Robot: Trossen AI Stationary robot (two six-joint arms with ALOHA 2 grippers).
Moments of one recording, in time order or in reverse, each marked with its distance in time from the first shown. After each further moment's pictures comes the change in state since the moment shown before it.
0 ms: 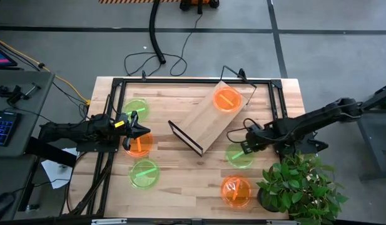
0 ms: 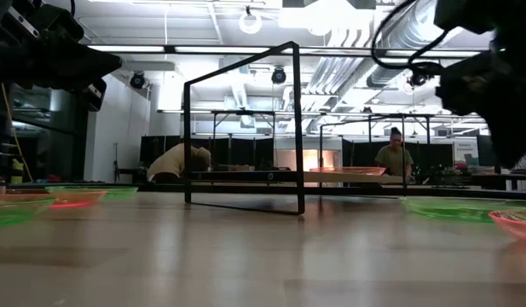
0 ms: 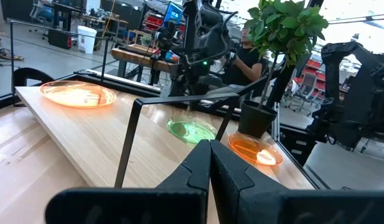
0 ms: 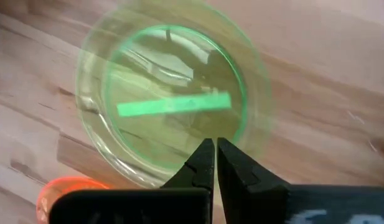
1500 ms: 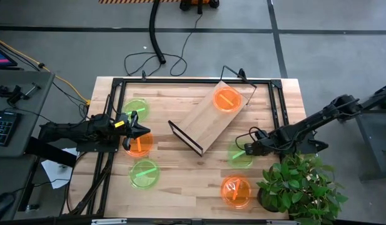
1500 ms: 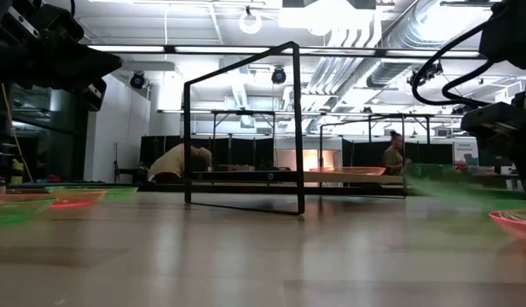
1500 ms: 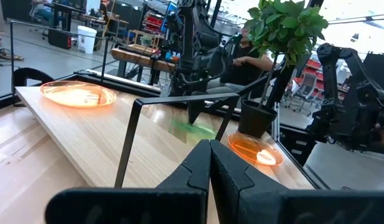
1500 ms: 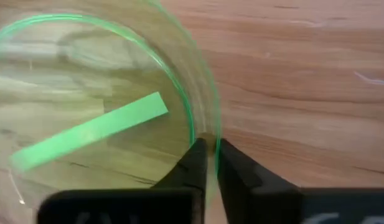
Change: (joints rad) left arm 0.000 0.000 0.000 0.000 0.000 0.000; right arm 0.135 -0.029 -0.280 0.275 0.066 0.369
